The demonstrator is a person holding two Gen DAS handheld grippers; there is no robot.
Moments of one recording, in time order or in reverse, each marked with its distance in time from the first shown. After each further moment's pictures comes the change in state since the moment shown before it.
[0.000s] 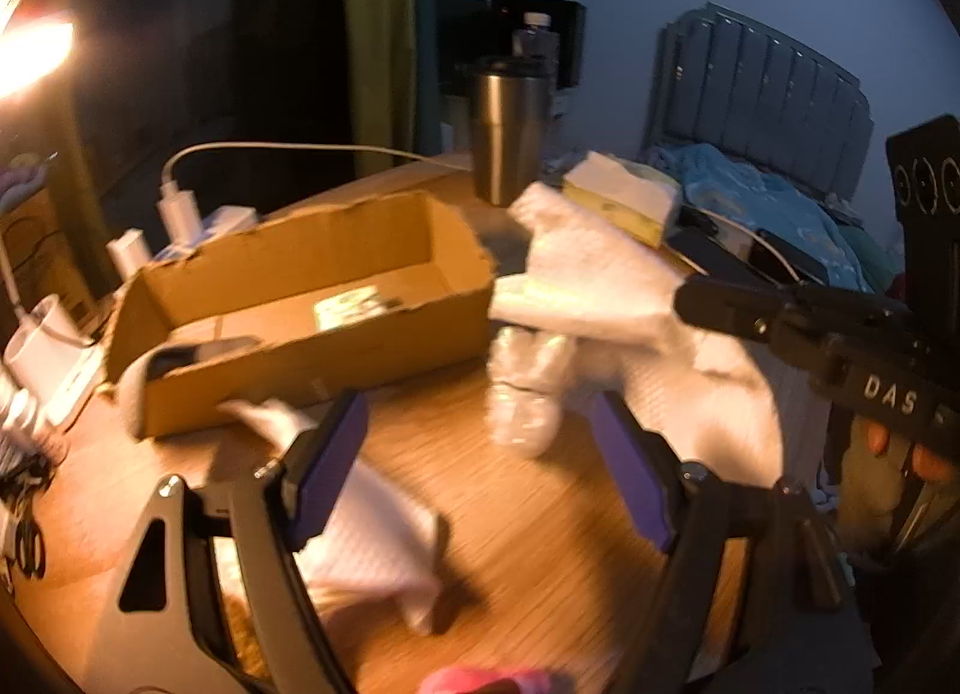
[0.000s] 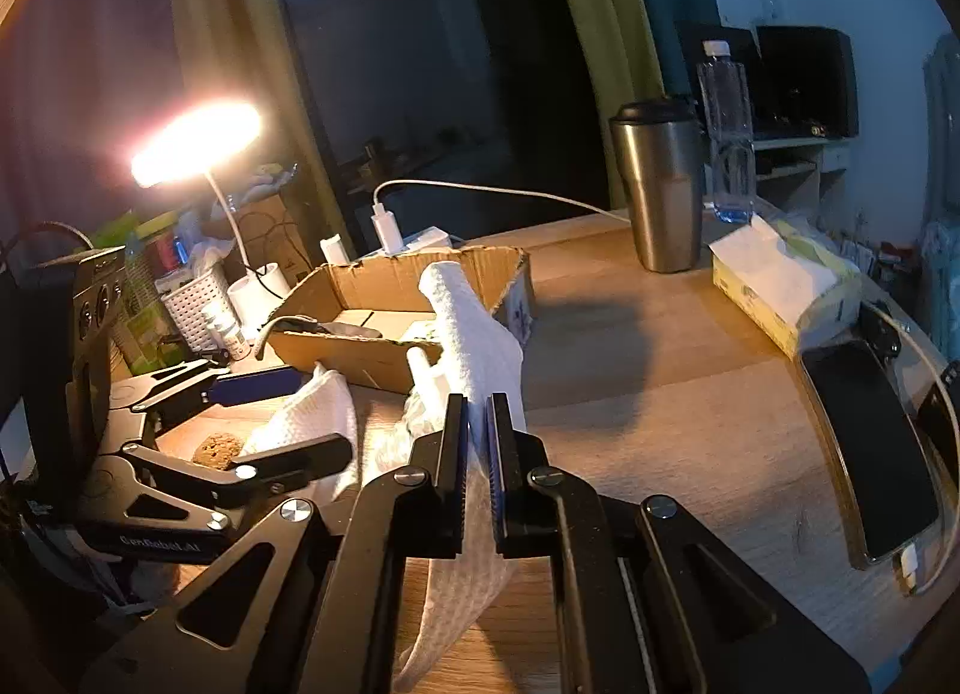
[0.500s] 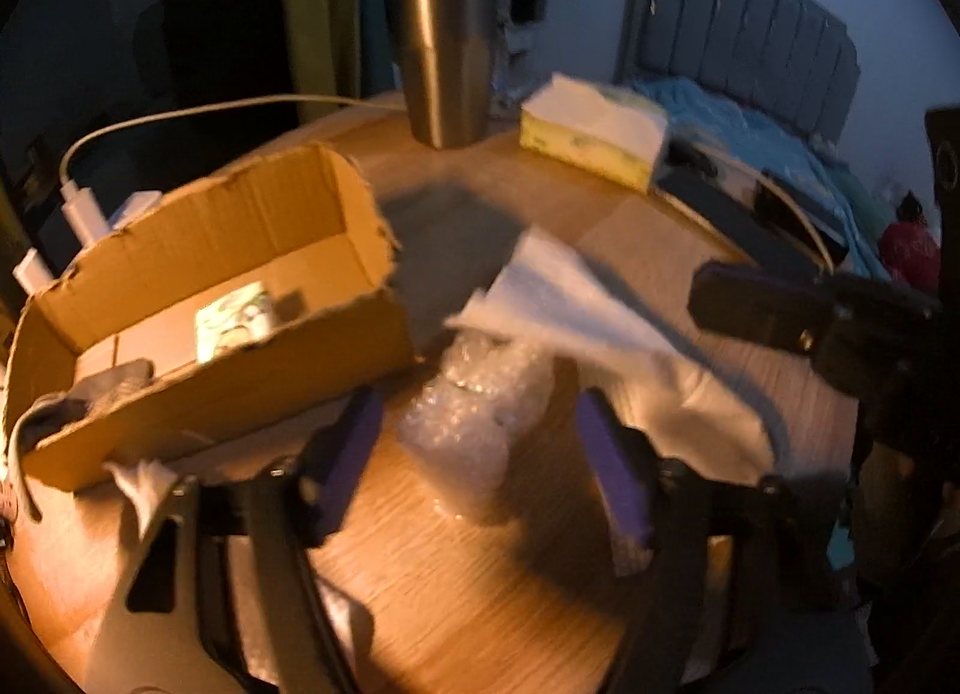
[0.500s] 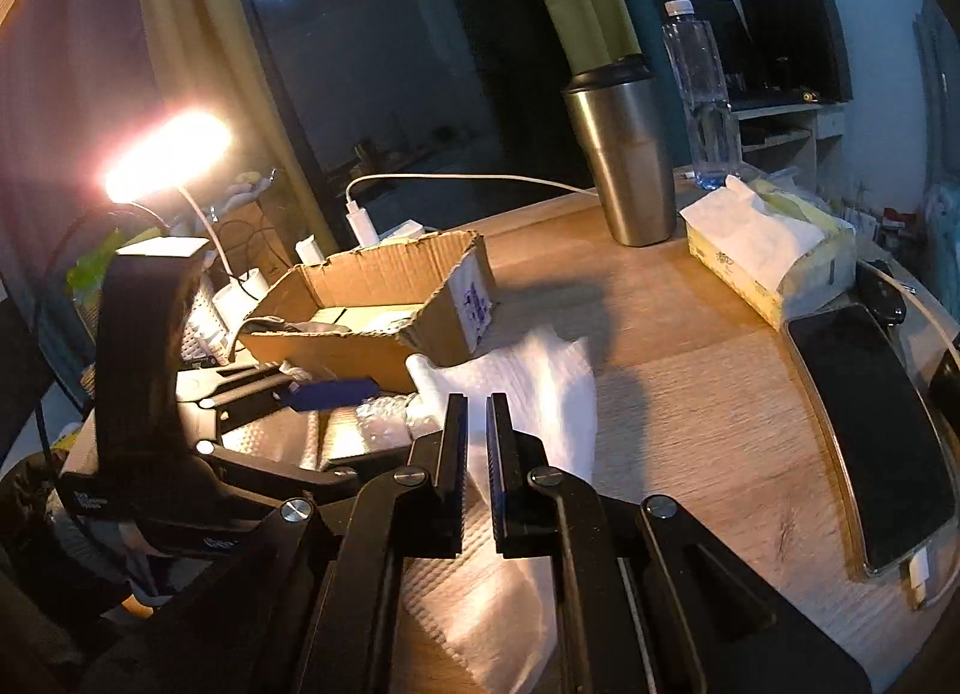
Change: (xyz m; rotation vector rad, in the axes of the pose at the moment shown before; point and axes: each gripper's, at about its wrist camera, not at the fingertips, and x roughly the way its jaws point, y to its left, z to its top) left arm 0.078 -0.035 0.022 0.062 0.145 -0.062; right arm 0.010 -0.043 -0.007 0.063 0.013 0.027
